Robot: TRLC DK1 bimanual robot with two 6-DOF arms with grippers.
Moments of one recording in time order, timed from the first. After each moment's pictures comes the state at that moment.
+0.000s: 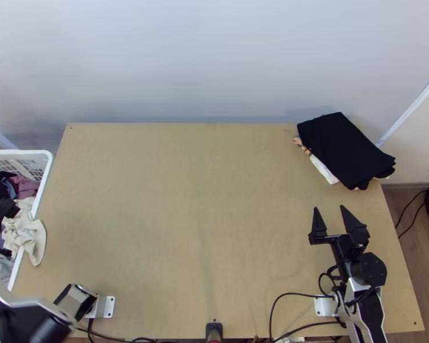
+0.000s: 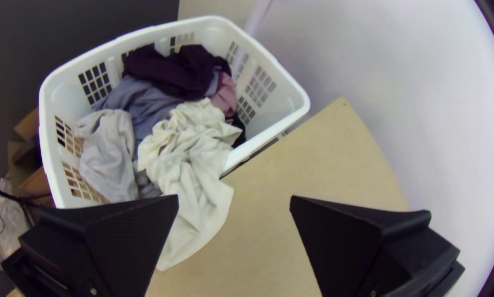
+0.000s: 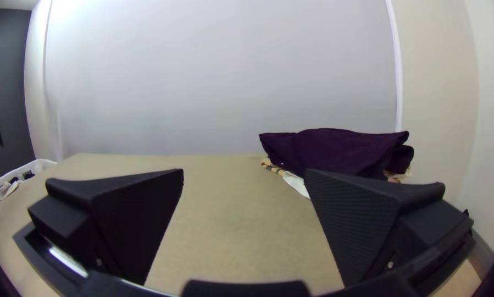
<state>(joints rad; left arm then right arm) 1.03 1.12 1.02 -0.79 0.24 -0.07 0.14 0.00 0.01 0.01 0.03 0.10</state>
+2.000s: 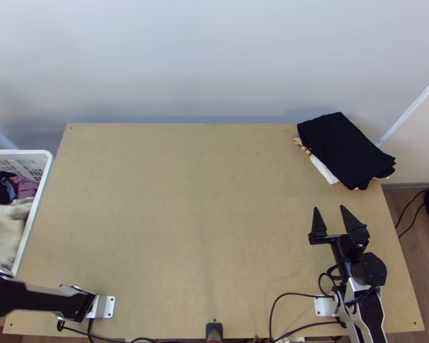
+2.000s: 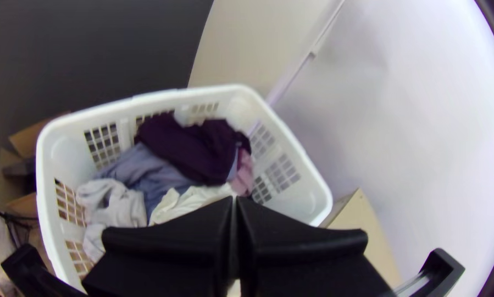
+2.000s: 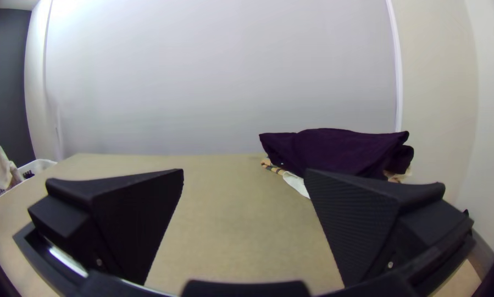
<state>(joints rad) 1.23 1.51 1.32 -0.47 0.38 -0.10 0.14 0.00 0.01 0.01 0.03 0.10</state>
